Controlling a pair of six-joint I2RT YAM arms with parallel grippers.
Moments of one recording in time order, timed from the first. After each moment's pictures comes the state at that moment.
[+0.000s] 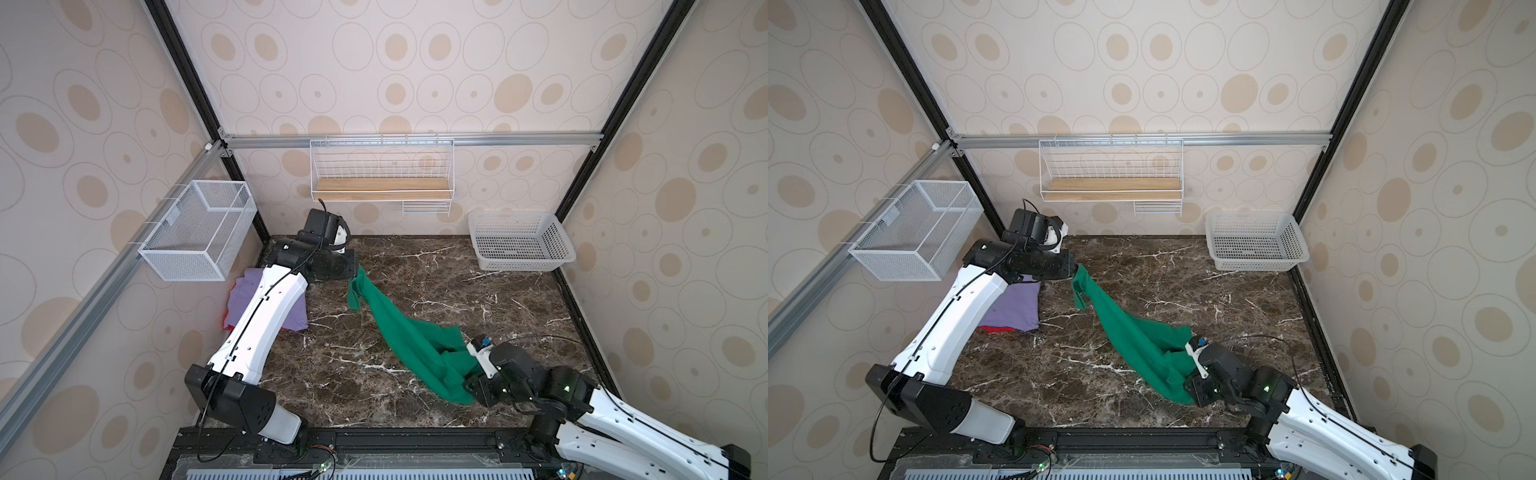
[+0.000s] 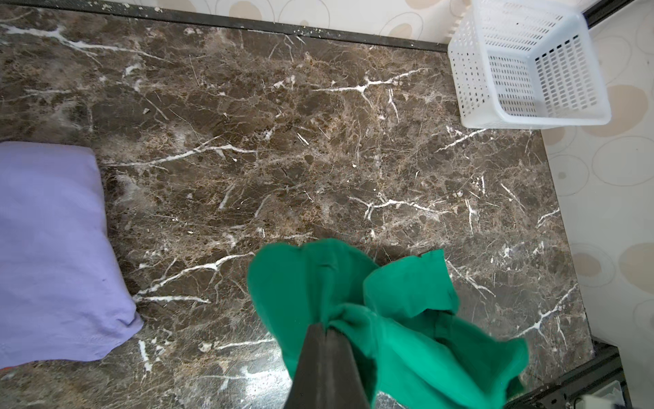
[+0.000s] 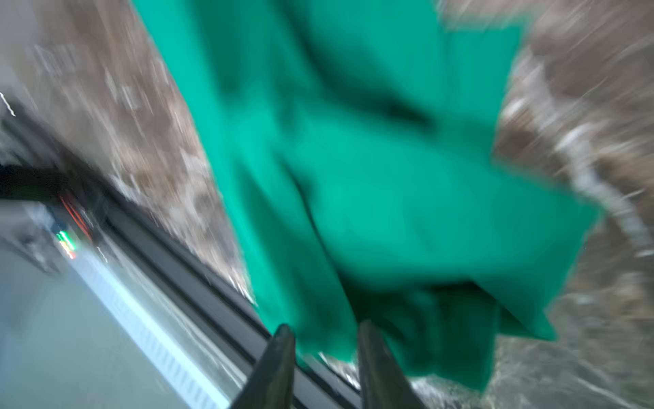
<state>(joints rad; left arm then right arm) -0.31 1.51 1.71 -1.08 0.13 -0.32 1.06 0.68 0.54 -0.86 -0.07 0.55</state>
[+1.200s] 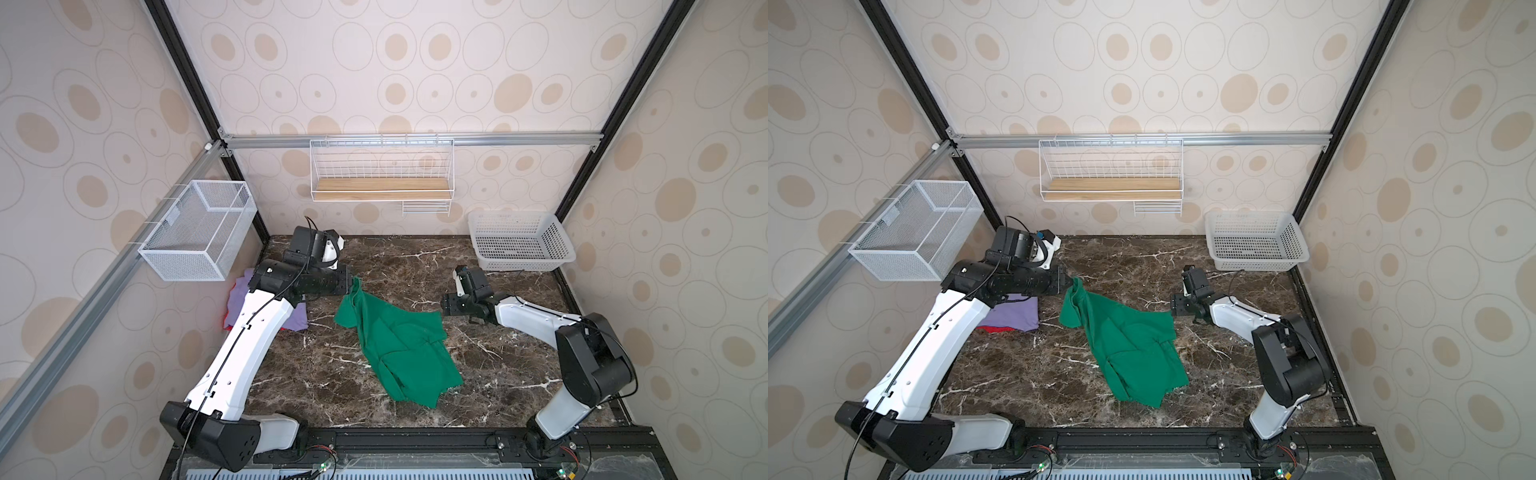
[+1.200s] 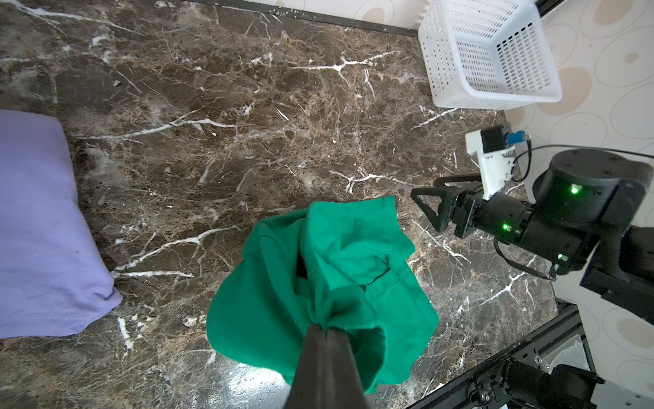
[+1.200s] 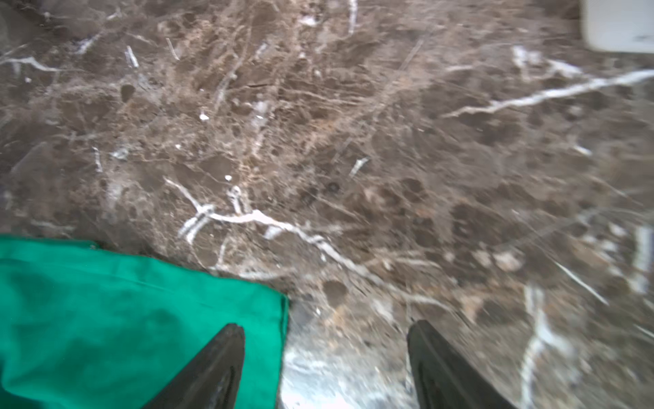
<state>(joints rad) -0.30 1.32 1.52 -1.07 0.22 -0.30 0.52 1.71 1.03 -0.22 -0.01 0.28</state>
